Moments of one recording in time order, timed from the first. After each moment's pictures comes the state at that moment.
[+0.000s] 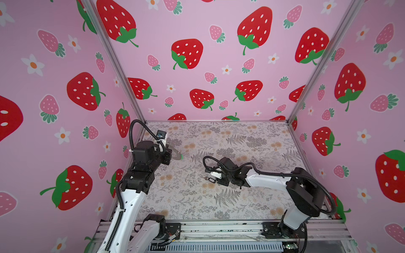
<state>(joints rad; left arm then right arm) -0.10 0.87 0.97 -0.53 0.09 0.20 1.03 1.63 0.92 -0.13 0.06 -0.48</state>
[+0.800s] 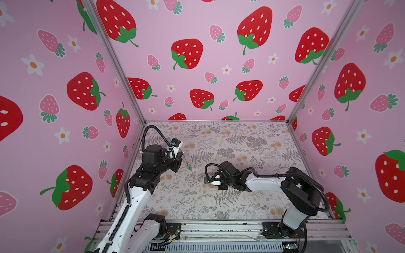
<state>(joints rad) -0.16 0.90 0.84 -0.46 0.33 0.29 1.04 1.73 0.83 0.10 -0.13 -0.81</state>
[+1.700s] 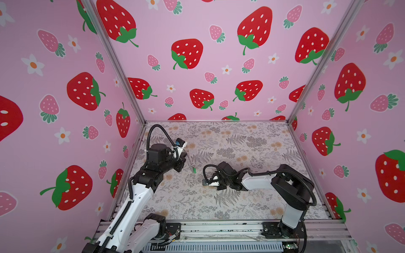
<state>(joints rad) -0.22 0.94 0.84 -0.43 0.32 0.29 1.02 1.81 0.85 0.16 -0.12 -0.88</state>
